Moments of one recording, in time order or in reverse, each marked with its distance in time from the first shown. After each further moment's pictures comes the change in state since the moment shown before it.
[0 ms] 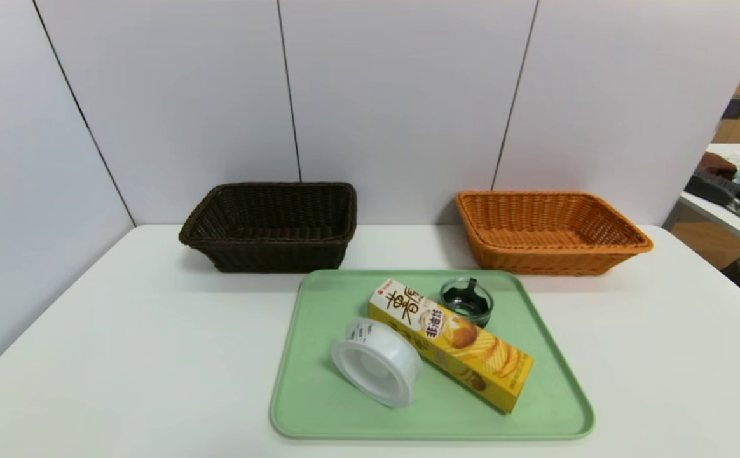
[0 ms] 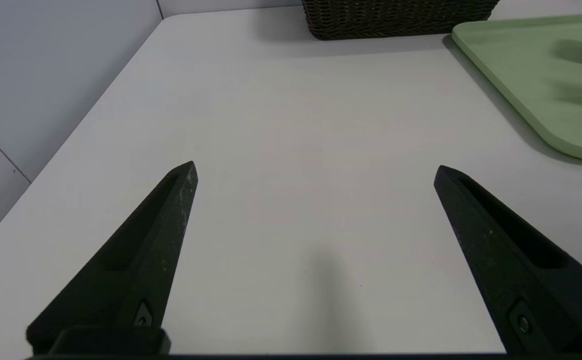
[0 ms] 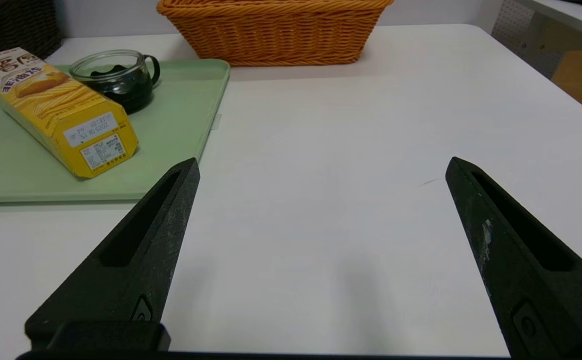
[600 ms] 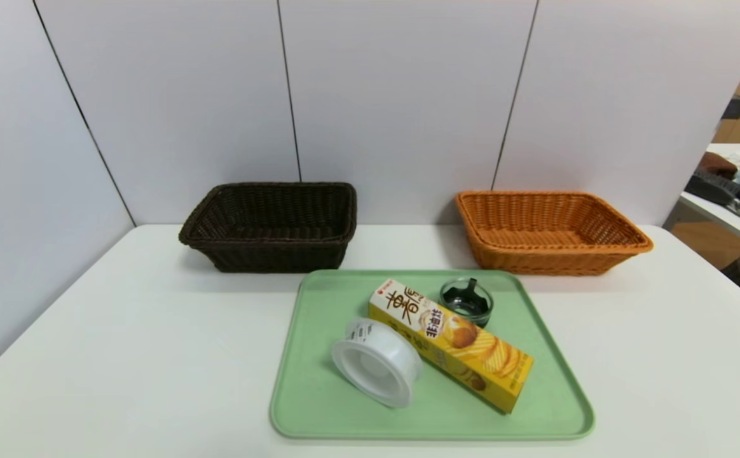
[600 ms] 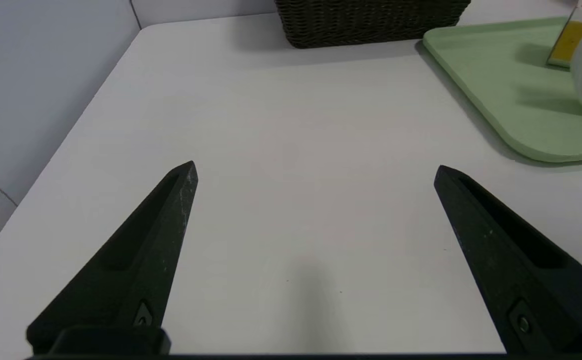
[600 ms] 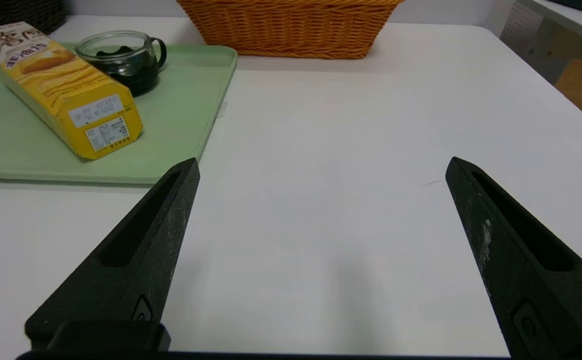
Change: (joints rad) left arm -0.005 0.061 -0.090 0.046 -0.061 0.007; right arm 0.000 0.012 -0.033 0.041 0.032 -0.051
